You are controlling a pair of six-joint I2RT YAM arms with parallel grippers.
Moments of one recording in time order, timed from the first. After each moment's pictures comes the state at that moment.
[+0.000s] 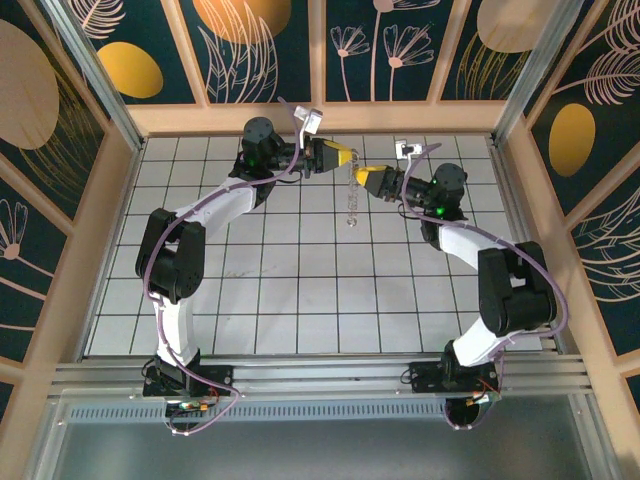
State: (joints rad) left arm -0.45 1.99 1.52 0.62 1.12 -0.67; right arm 0.21 1.61 0.86 0.94 -1.02 0.83
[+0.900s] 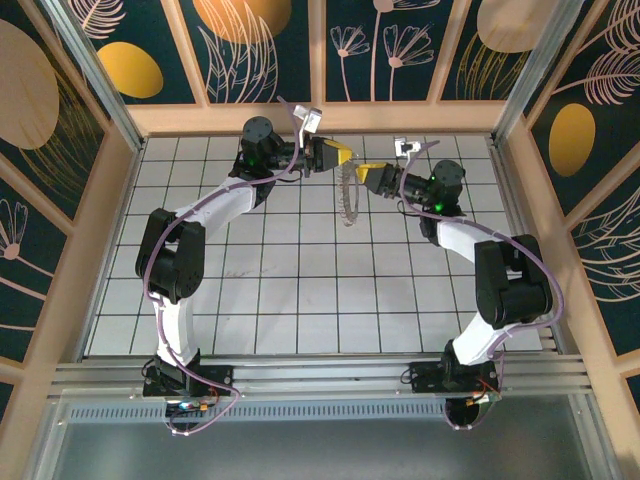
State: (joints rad) left arm -0.45 1.99 1.53 0.64 1.12 -0.68; right arm 0.20 1.65 0.89 0.94 -1.02 0.81
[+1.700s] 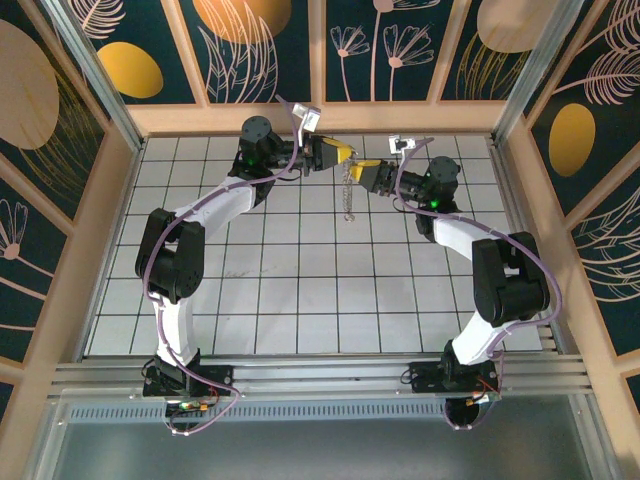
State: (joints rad) left arm -0.45 1.99 1.53 0.65 1.12 -0.69; right arm 0.23 1.67 0.93 0.93 -1.02 0.79
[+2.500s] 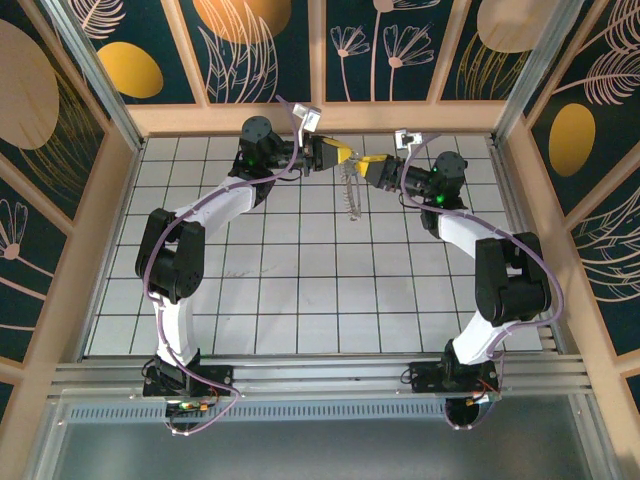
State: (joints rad) left arm -0.45 1.99 1.53 0.65 1.12 -0.69; right arm 0.19 1.67 0.97 0.91 -1.06 0.78
